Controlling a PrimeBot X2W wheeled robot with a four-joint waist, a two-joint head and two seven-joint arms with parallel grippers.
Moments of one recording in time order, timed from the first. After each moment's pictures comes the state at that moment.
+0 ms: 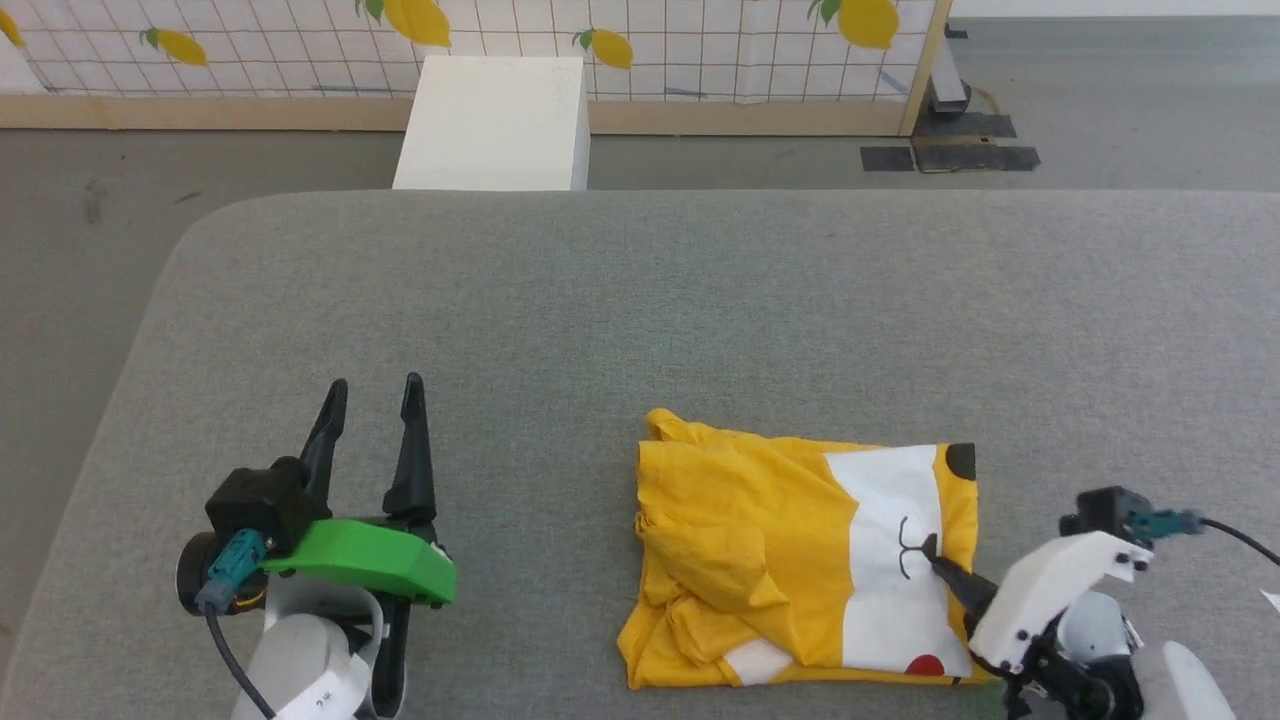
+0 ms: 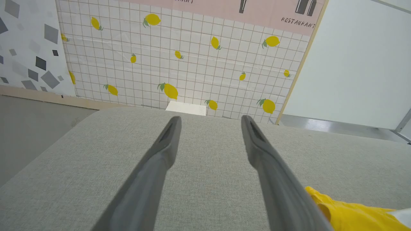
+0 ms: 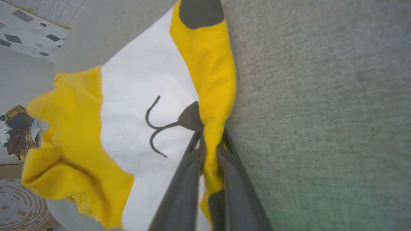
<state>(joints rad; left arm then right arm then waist) -0.18 0.05 0.00 0.22 -0.23 -0.10 -0.25 -0.18 -0.06 -0.11 0.50 0.61 0.13 0.50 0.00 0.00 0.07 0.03</state>
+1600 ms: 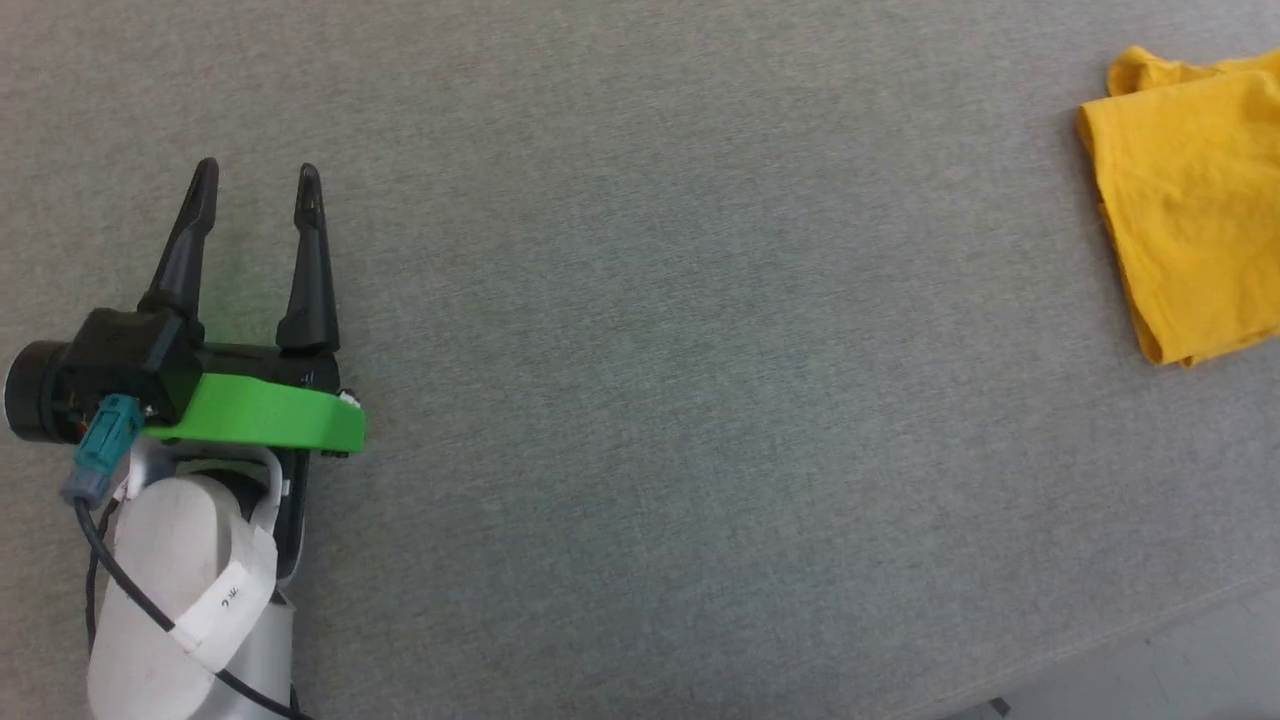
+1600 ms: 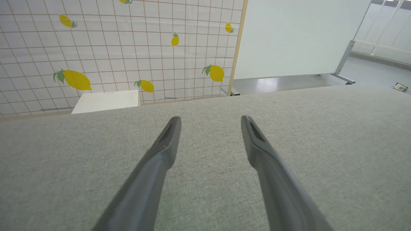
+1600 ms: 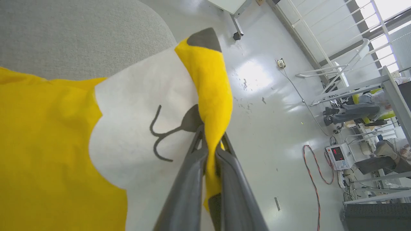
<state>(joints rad) -0.35 0.18 0.02 -0.02 -0.13 -0.10 -0.18 -0.80 -0.54 -0.26 0.72 -0.18 0.13 0.13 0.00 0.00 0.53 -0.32</state>
